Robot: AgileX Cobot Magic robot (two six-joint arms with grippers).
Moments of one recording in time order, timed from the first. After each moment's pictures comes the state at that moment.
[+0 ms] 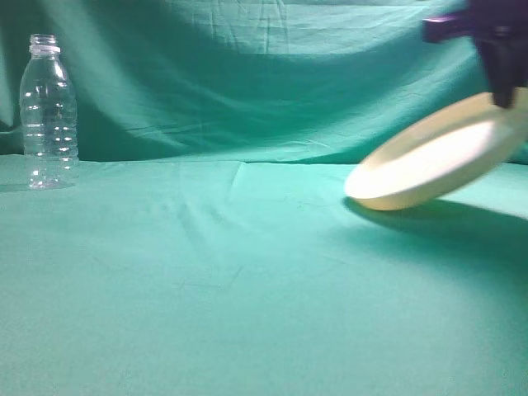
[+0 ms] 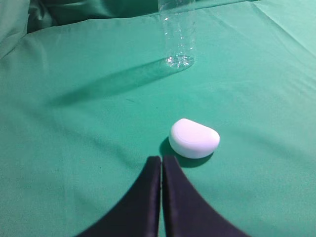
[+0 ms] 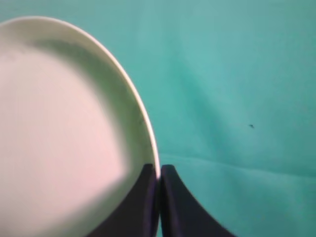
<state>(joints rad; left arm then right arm) 0.00 -0.02 0.02 0.06 0.35 0.14 0.35 1.89 -1.55 -0.26 1.06 0.16</state>
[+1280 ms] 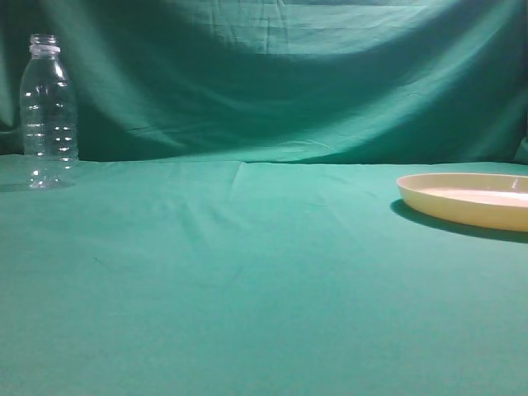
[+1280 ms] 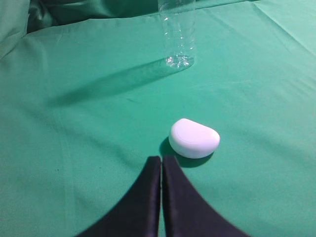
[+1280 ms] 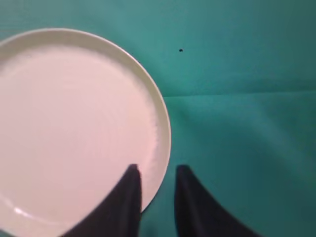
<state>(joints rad) 0.00 -0.02 0.02 0.06 0.35 0.14 0.07 1.66 -1.16 -0.15 0.85 0.16</state>
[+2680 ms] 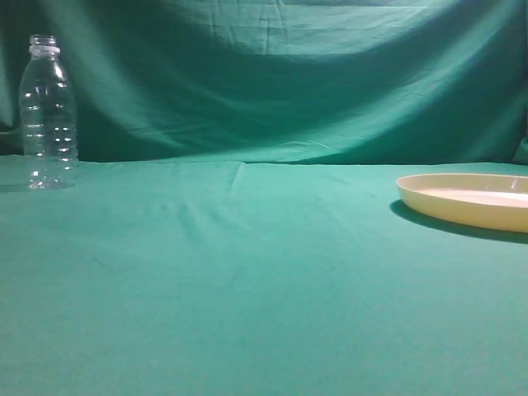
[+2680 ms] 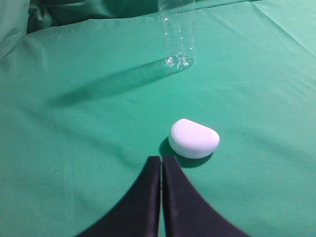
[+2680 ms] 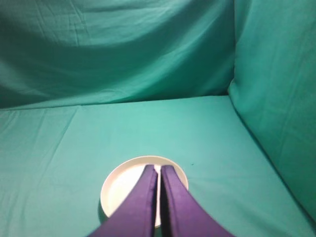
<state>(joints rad) 0.00 -0.02 0.02 0.06 0.35 0.14 0.07 0.17 -0.81 0.01 0.98 0.09</state>
